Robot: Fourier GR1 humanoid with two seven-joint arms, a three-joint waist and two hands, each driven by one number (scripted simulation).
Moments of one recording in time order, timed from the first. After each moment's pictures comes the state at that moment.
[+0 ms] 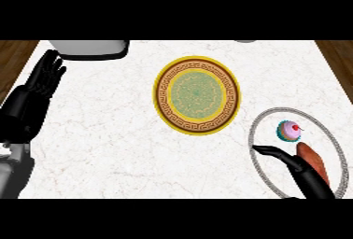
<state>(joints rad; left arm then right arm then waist) -0.24 0.47 -0.05 -1.61 0.23 0.10 0.08 0.14 -0.40 0.22 -1.53 0.02 0.16 -0.56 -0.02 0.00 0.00</state>
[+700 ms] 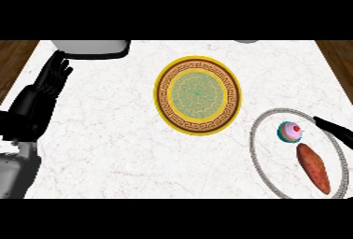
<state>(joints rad) -0.26 0.43 -0.05 -1.58 0.19 0.08 0.07 0.17 -0.79 0.01 -1.74 0.15 0.24 -0.29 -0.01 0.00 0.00</state>
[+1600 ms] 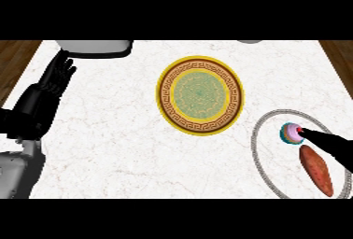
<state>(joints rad) -0.27 0.39 -0.02 -1.58 0.16 0.04 0.07 0.07 -0.85 0.16 -1.79 0.44 0.51 0.15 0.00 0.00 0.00</state>
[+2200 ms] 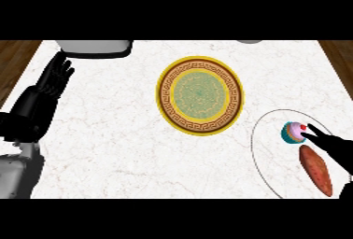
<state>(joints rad) -0.25 0.36 0.02 -1.60 0.12 0.00 0.09 0.02 -0.76 0.17 -1.55 0.67 0.48 0.08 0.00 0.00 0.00</state>
